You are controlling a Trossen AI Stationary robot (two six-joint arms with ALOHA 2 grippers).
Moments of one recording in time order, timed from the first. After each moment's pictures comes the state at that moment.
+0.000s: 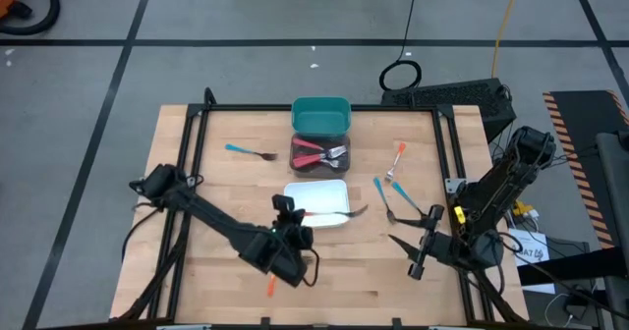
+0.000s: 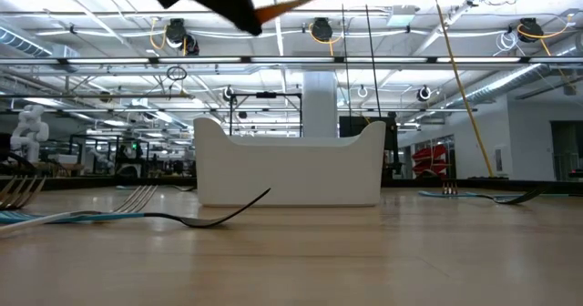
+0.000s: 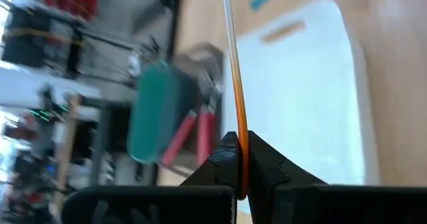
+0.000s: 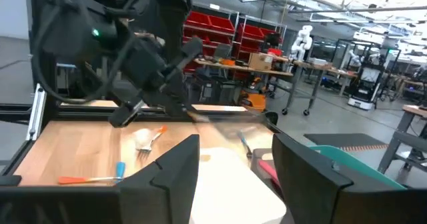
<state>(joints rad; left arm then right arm) -0.52 1.94 1.63 -1.08 -0.96 -0.31 1.04 1.27 0.50 0.97 1.42 -0.33</state>
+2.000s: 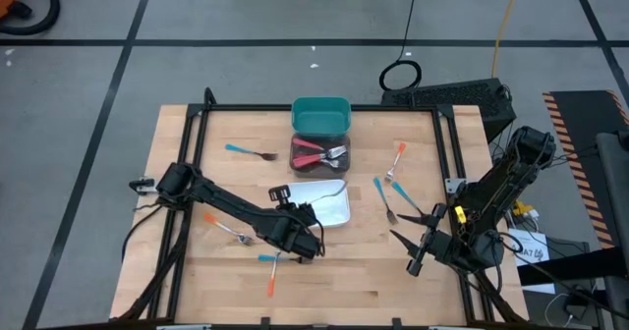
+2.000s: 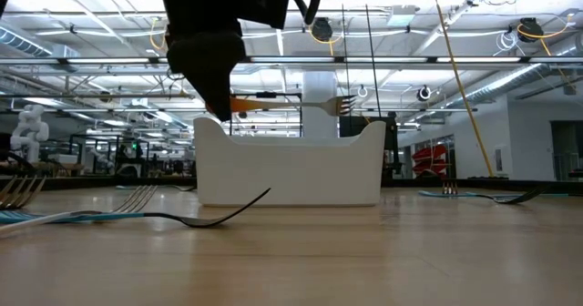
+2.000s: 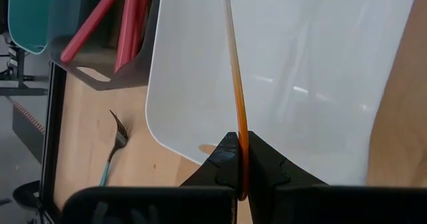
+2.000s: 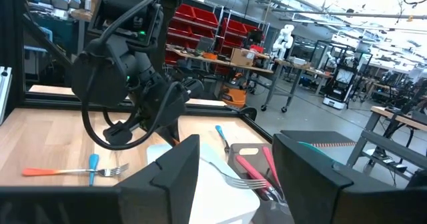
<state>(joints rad) -0.37 2.03 1.63 -1.23 -0.60 -0.64 1.04 1.27 0.50 0.97 1.49 -0.41</state>
